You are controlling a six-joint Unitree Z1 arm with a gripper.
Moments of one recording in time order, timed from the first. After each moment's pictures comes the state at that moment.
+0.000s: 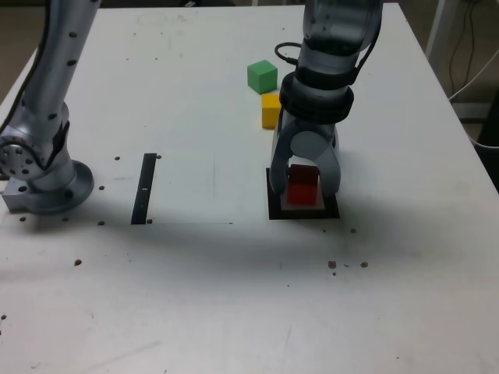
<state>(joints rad) -0.04 2.11 -1.54 1.17 -0.01 0.08</state>
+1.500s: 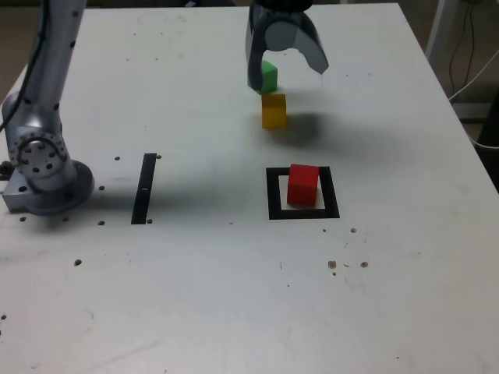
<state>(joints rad) 0.42 2.08 -1.74 1.37 0.09 0.38</state>
